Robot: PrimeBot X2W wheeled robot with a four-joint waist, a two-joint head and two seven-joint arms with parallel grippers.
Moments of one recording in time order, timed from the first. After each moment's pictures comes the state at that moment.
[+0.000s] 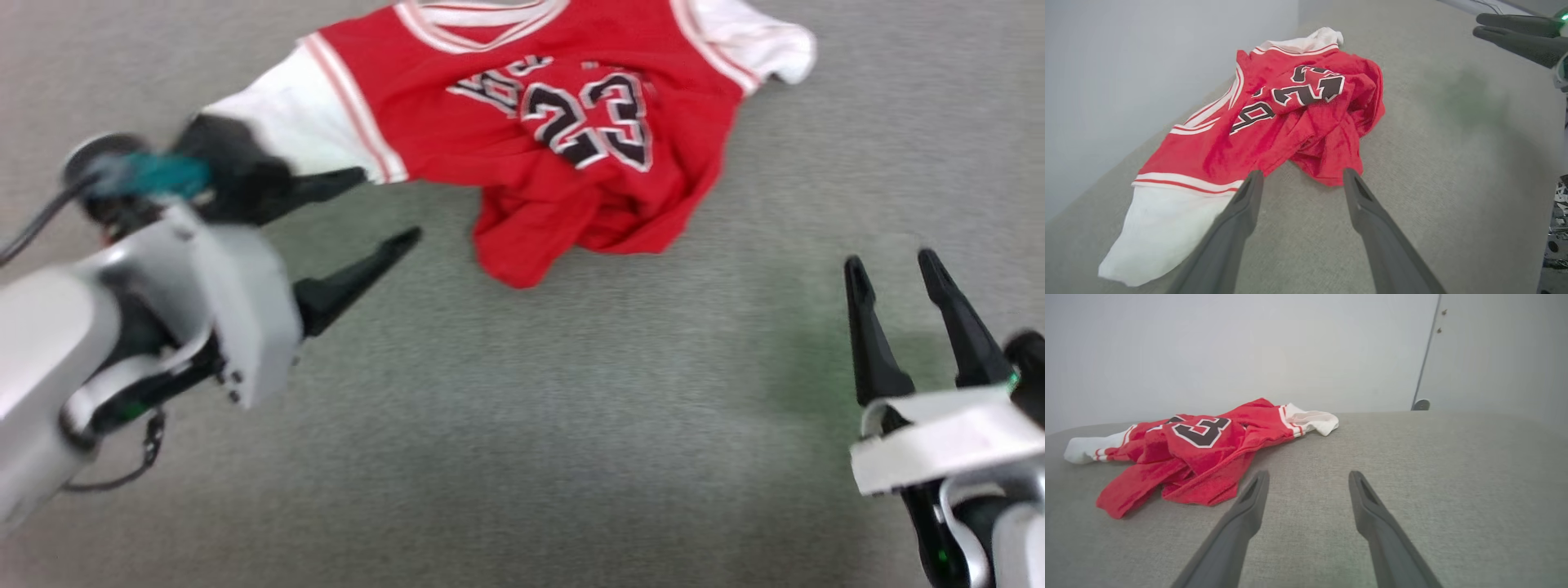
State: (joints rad) left arm -1.00 0.96 -0.94 -0.13 -0.99 -0.13 0.26; right arm -0.19 -0.05 -0.02 -0.16 0.19 0.13 0.07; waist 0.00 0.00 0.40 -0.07
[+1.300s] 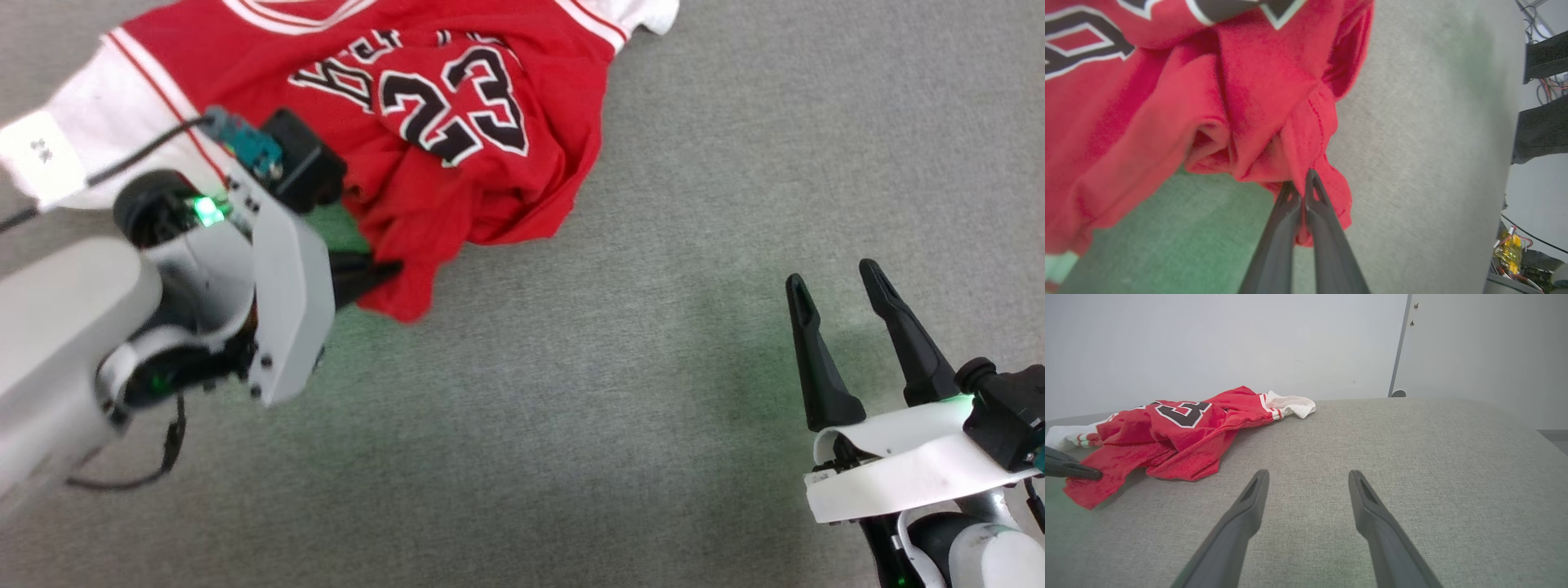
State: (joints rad) left arm -1.24 0.90 -1.28 0.05 -1.26 -0.13 0.45; right arm -0.13 -0.05 0.09 -0.22 0.22 0.13 0.00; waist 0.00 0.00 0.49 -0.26
